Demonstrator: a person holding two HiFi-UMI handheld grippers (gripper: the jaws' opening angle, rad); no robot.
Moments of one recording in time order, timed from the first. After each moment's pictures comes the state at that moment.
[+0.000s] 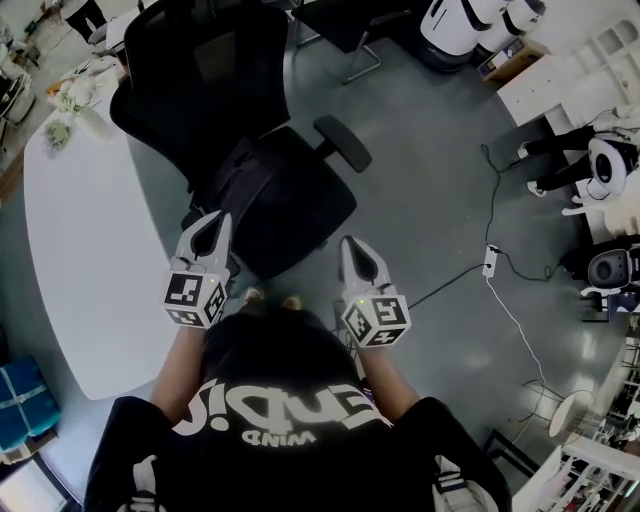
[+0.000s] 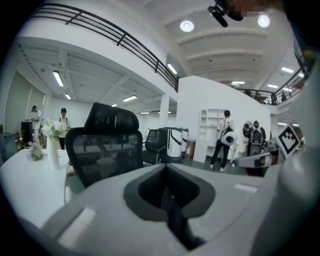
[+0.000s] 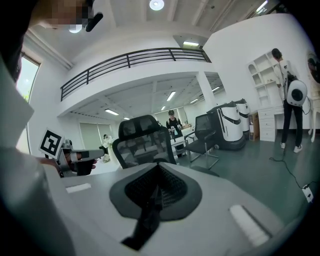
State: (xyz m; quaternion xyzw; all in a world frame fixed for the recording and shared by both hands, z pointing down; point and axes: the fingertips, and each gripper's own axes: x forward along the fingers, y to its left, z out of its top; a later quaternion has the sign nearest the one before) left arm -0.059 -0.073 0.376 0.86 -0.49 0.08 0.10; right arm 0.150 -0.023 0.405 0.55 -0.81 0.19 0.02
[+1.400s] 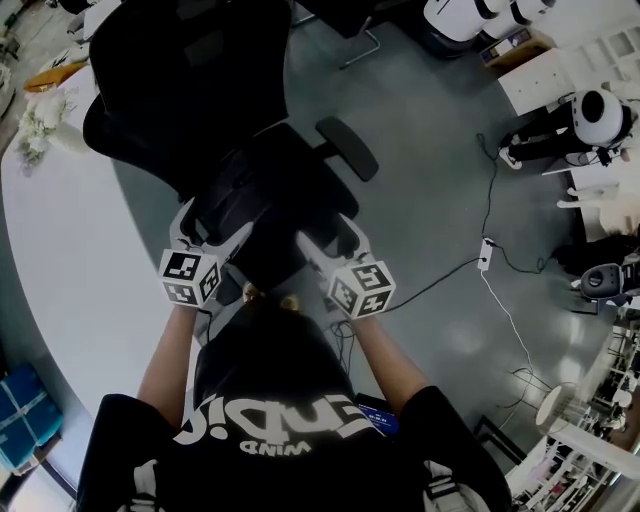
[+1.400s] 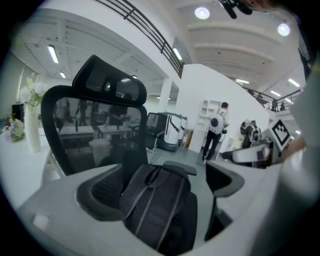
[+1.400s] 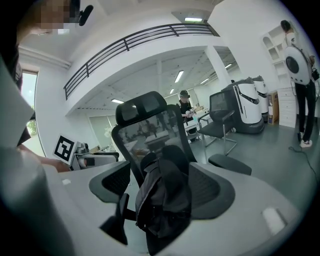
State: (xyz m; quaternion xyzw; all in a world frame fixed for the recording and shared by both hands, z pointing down) left arm -0.086 -0.209 0.481 0.87 -0.45 0.12 0.18; right arm 0.078 -0.169 0.479 0.47 -0.84 0.27 0.07
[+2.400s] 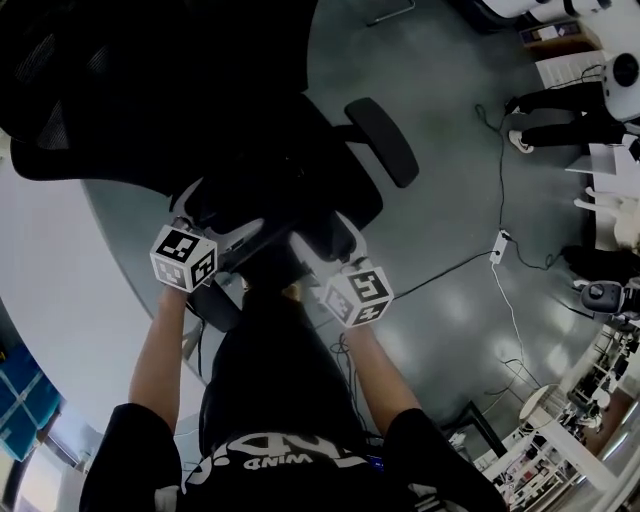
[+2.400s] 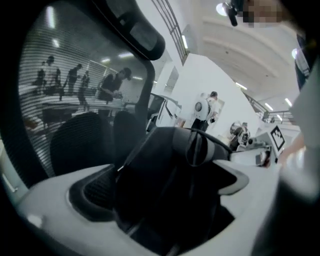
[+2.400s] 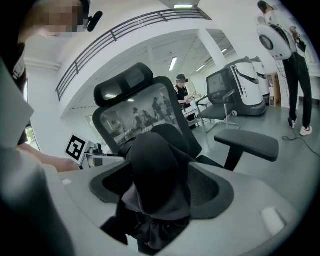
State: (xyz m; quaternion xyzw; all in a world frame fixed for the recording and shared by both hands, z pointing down) left arm -0.076 -0.332 0.664 0.88 -0.36 0.15 0.28; right arm 0.044 -0.282 0.644 0.45 -0.83 0.32 0.09
